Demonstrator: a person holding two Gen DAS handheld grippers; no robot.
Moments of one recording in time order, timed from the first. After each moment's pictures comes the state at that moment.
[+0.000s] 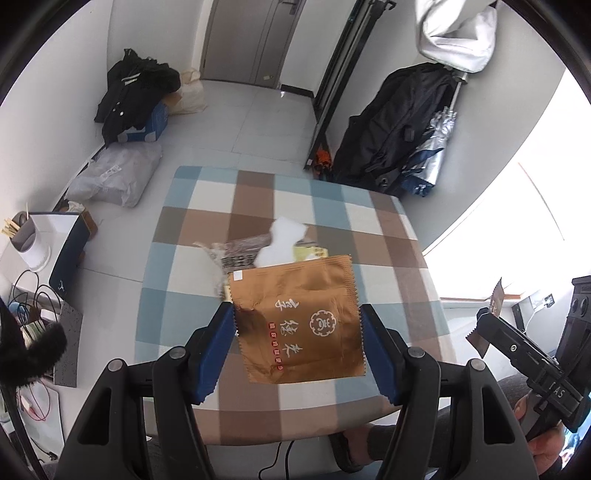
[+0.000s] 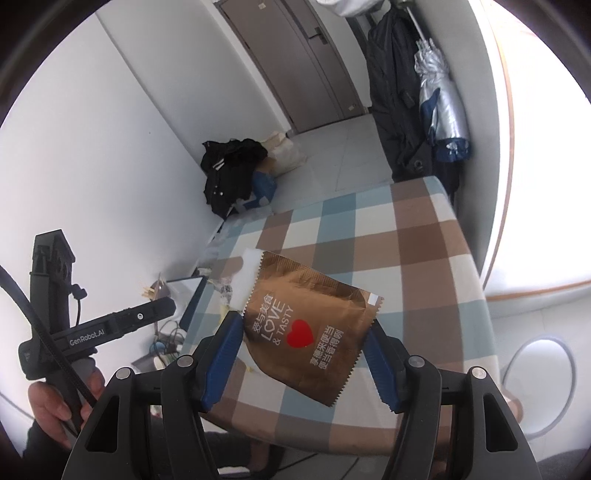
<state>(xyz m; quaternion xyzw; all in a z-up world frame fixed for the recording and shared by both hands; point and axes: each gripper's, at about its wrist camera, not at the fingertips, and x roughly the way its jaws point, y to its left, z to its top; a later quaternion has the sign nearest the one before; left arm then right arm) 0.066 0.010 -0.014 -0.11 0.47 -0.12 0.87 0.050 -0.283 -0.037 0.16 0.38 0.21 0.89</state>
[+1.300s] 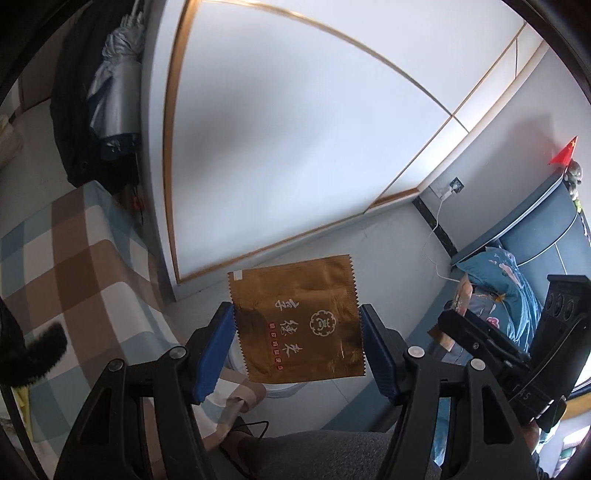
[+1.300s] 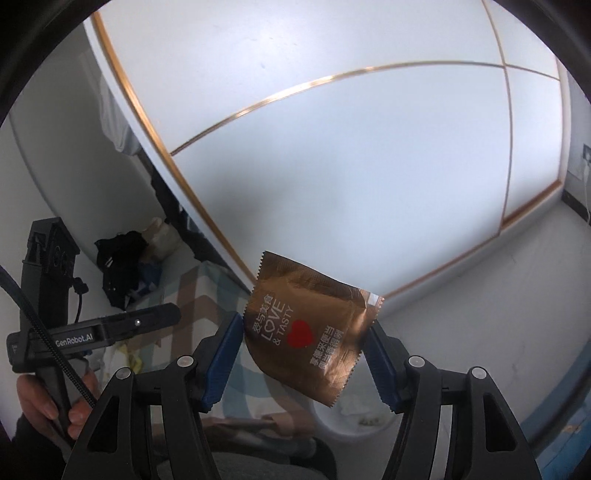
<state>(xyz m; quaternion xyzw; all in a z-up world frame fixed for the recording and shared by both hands) 0.086 -0.336 -0.016 0.00 0.52 -0.39 0.76 -0.017 -0.590 -0.058 0.25 0.35 -0.04 0.90</state>
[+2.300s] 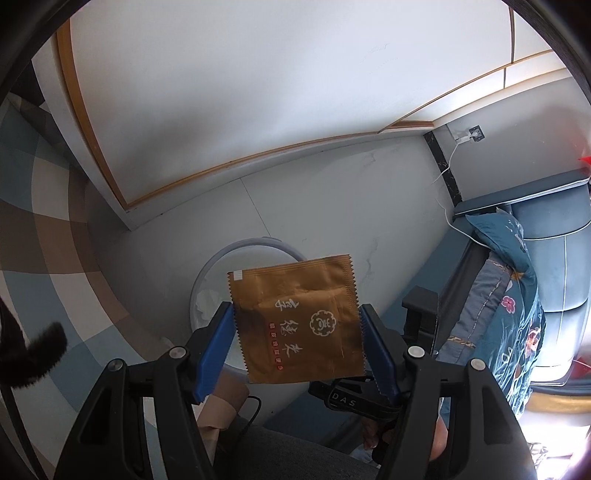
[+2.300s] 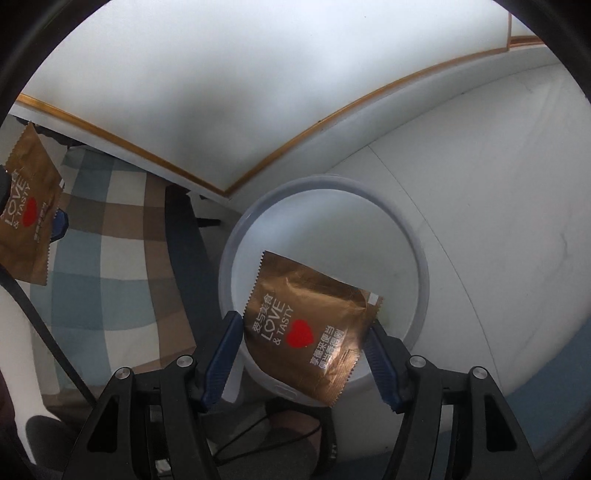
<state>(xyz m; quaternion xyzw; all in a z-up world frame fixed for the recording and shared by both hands) 0.124 -0.400 -0.131 0.01 0.67 -0.38 0.64 0.055 -0.596 -0.313 0.32 0.57 -0.02 0.76</state>
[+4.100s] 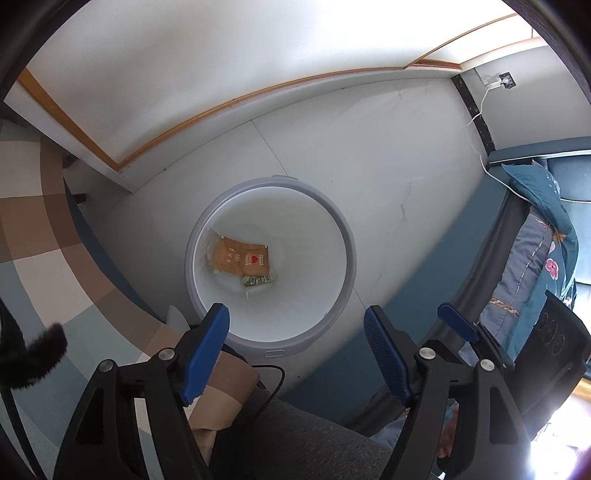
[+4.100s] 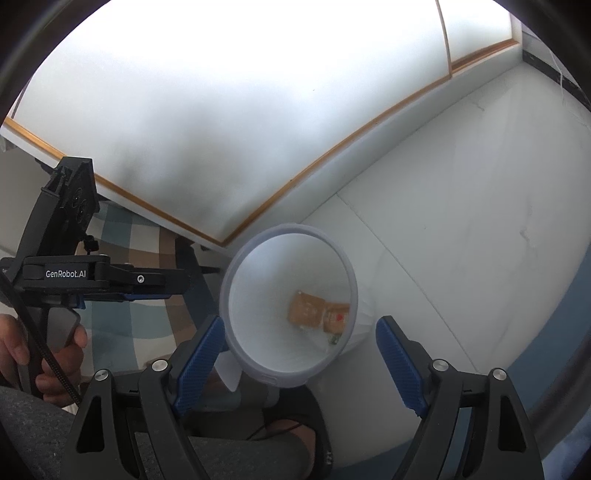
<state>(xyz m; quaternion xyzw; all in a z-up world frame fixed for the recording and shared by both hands) 0.098 -0.446 -0.177 0.11 0.72 -0.36 0.59 -0.020 -0.637 -0.257 0.36 0.48 -0.07 0.80</state>
